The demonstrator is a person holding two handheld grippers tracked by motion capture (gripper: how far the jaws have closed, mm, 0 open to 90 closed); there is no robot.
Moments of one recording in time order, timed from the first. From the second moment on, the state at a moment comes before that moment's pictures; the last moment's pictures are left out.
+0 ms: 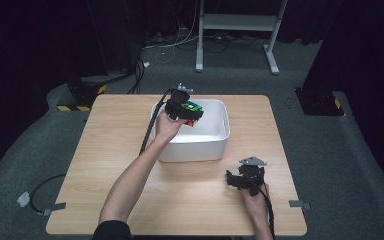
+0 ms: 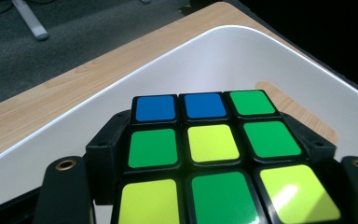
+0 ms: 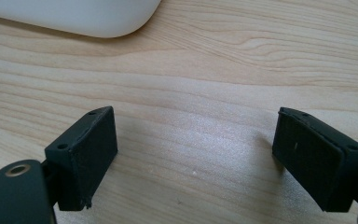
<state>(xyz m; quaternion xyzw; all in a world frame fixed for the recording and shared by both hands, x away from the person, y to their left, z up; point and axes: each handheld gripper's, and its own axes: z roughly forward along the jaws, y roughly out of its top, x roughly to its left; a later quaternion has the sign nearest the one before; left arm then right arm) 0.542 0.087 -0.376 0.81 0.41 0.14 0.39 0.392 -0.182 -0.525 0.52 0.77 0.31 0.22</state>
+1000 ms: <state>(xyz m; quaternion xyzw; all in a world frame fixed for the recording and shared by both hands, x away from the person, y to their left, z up) 0.516 0.098 -0.371 0.81 0.40 0.15 0.40 0.392 -0.182 -0.525 0.52 0.77 0.31 0.22</state>
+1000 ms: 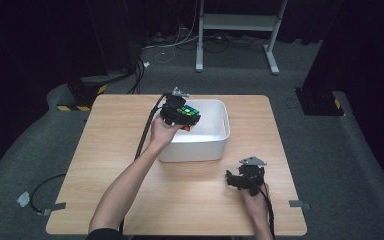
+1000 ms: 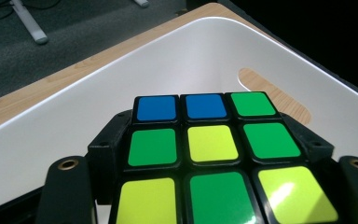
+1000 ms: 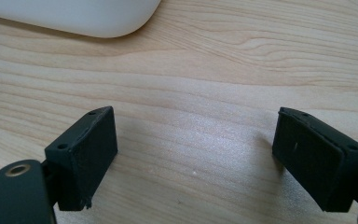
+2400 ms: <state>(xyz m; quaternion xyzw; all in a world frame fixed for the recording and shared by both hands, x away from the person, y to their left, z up) 0.489 0.117 -0.370 0.80 0.41 0.16 0.42 0.392 -0.182 -0.525 0.52 0.77 0.31 0.22</state>
